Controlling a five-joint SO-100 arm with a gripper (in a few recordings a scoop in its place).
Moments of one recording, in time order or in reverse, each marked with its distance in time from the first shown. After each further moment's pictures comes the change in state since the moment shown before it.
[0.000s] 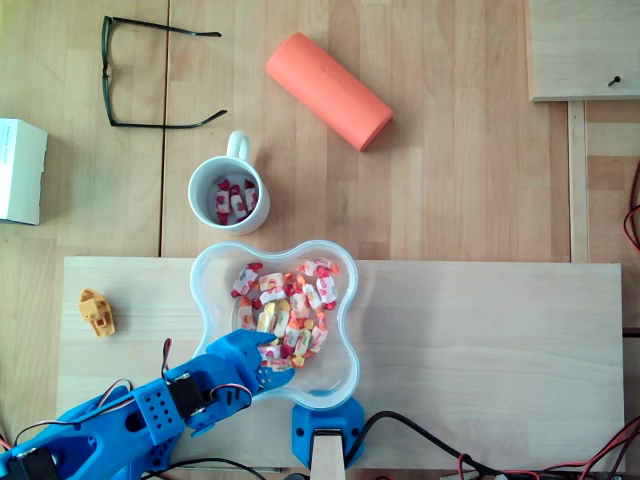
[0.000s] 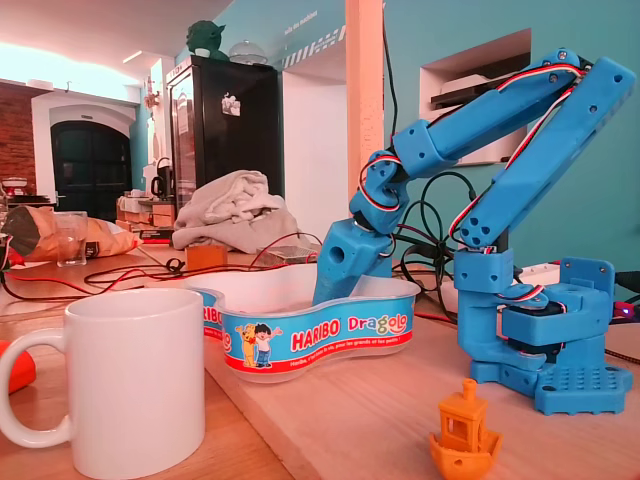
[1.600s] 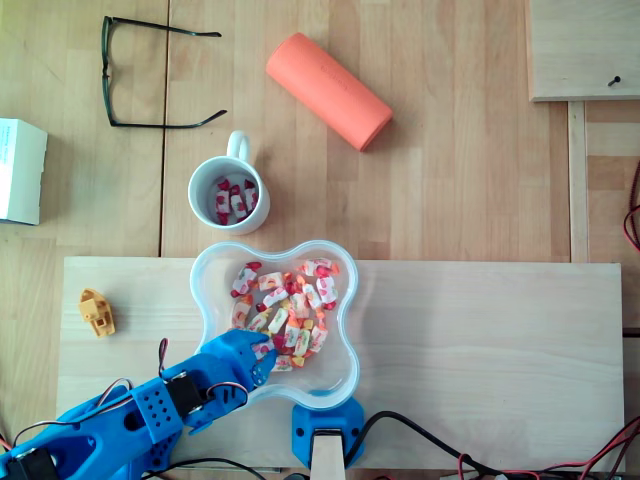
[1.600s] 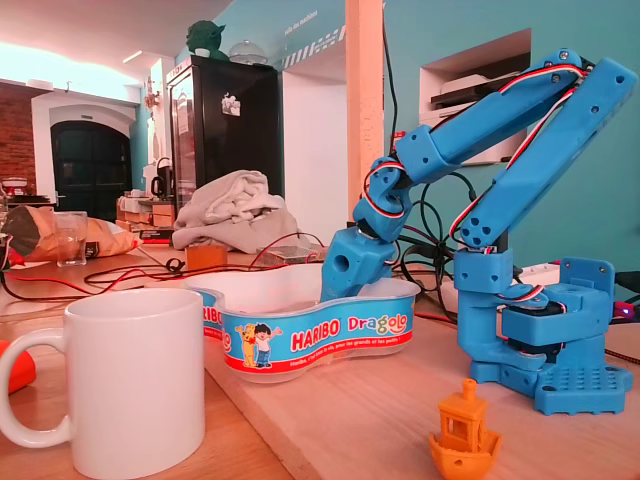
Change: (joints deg) arm -1.1 0.4 2.8 -0.1 1.1
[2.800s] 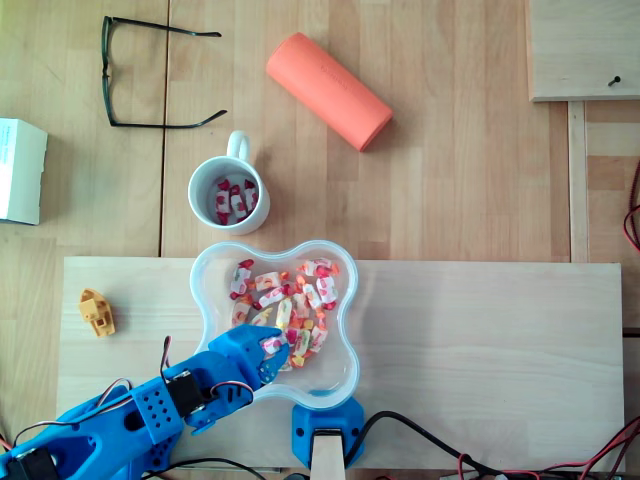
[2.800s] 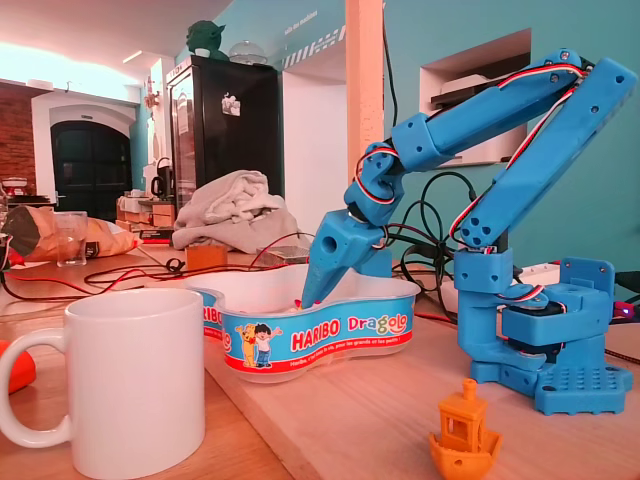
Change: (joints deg) arm 0.0 0.0 -5.6 0.4 -1.0
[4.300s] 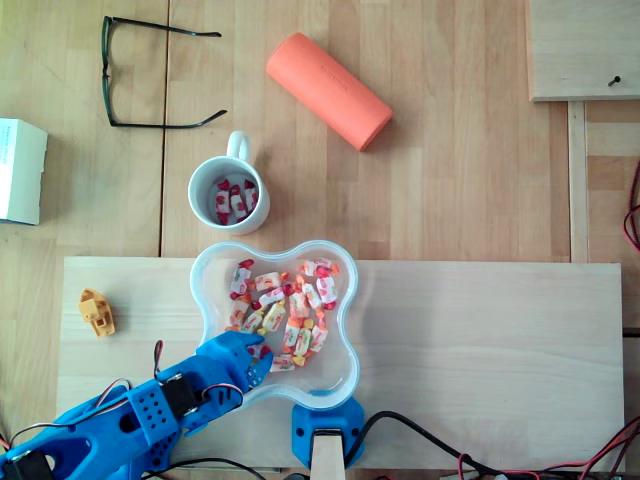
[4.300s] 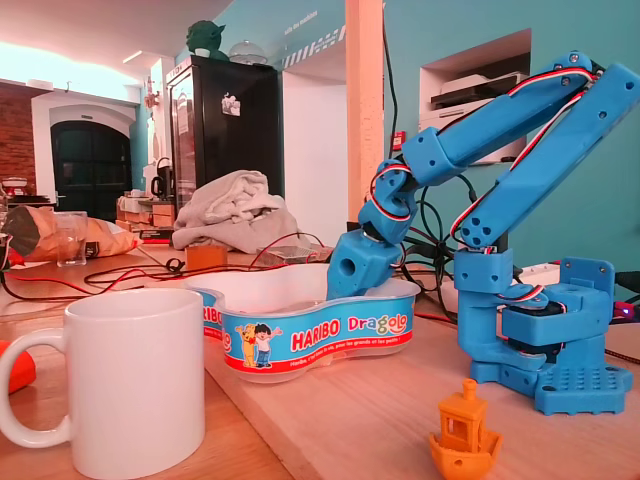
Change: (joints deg) arm -0.2 2.8 8.4 0.0 0.3
